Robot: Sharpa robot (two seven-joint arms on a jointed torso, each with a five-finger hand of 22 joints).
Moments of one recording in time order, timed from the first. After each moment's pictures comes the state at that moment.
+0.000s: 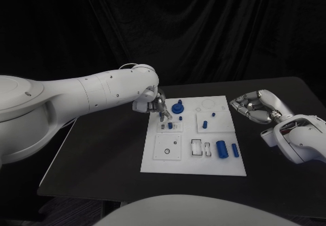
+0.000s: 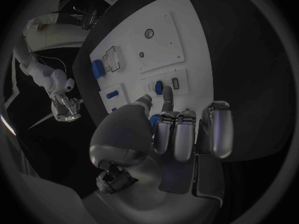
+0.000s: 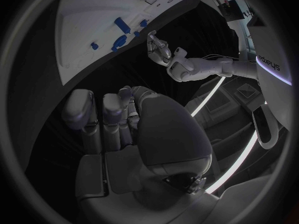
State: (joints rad) left arm 1.35 -0.43 -0.21 1.02 -0.88 0.49 -0.57; left_hand 1.12 0.05 0.06 0.27 0.15 1.01 0.06 0.13 1.06 1.47 -0.01 1.57 1.31 1.47 -0.06 1.57 1.31 0.06 1.43 0.06 1.40 1.31; right arm 1.22 -0.98 -0.25 1.54 -0.90 -0.61 0.30; right_hand 1.46 -0.02 0.32 0.24 0.44 0.99 0.12 0.17 0.25 0.97 0.04 1.03 0.76 1.37 -0.02 1.07 1.15 0.09 1.40 0.09 1.06 1.31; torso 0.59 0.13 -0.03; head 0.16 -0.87
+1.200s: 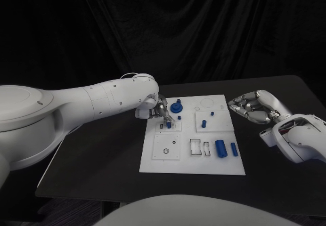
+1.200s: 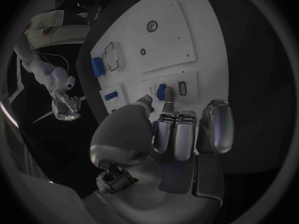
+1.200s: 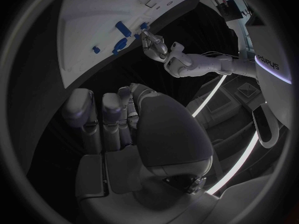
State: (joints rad) left arm 1.30 -0.41 -0.21 0.97 -0.87 0.43 -0.49; left_hand 1.13 0.06 0.06 0.26 0.17 0.99 0.08 0.09 1.02 1.47 0.00 1.57 1.31 1.47 -0.05 1.57 1.31 0.06 1.40 0.07 1.37 1.31; right arm 1.22 -0.98 -0.25 1.54 -0.90 -0.59 0.30; right_hand 1.46 -0.06 0.30 0.24 0.30 0.97 0.13 0.16 0.26 0.95 0.05 1.01 0.73 1.36 -0.01 1.06 1.14 0.09 1.38 0.09 1.04 1.31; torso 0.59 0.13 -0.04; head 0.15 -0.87
